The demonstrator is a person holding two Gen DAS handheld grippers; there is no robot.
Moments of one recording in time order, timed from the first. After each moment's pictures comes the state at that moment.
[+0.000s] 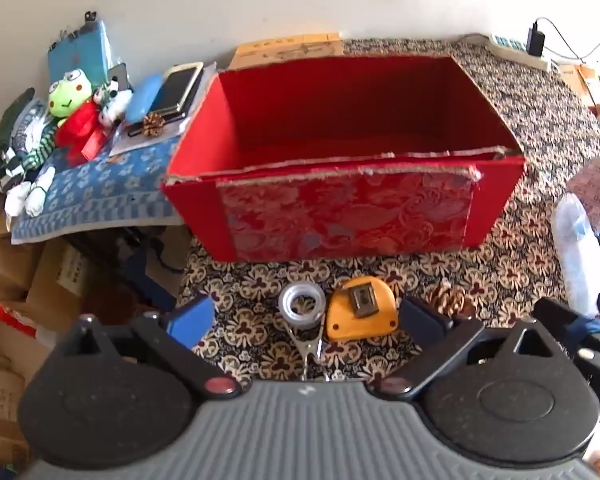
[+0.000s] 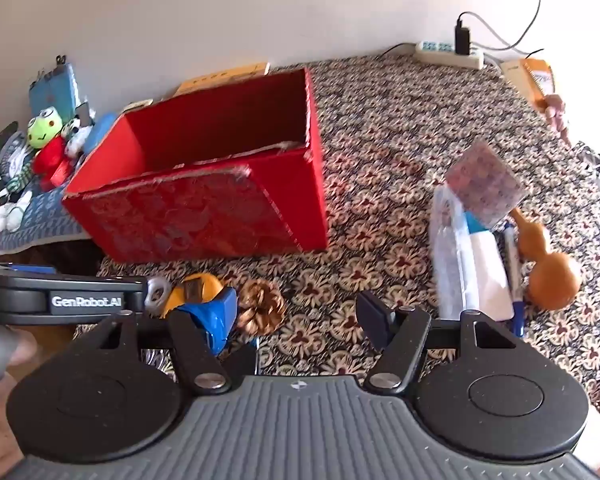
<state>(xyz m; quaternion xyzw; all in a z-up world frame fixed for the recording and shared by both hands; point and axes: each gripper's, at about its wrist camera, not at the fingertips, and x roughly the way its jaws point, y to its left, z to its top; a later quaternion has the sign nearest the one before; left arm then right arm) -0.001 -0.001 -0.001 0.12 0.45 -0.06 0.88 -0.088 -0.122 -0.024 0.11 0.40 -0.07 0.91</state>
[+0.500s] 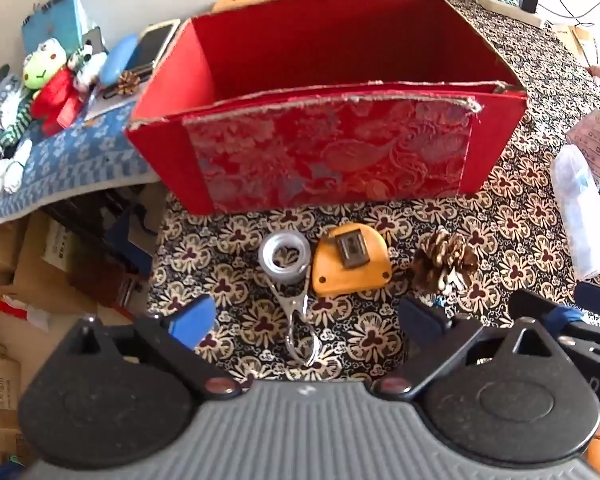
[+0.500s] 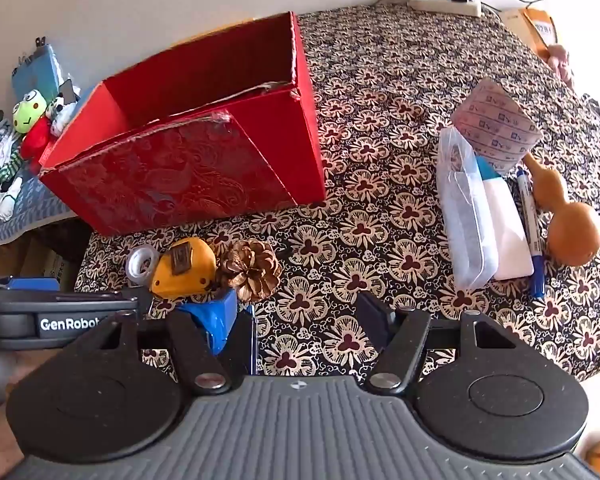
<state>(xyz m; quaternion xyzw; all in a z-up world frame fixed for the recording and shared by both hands) 0.005 -0.007 -0.031 0.12 0.53 -0.08 0.84 -0.077 -0.129 -0.052 0.15 0.47 -0.07 0.86</state>
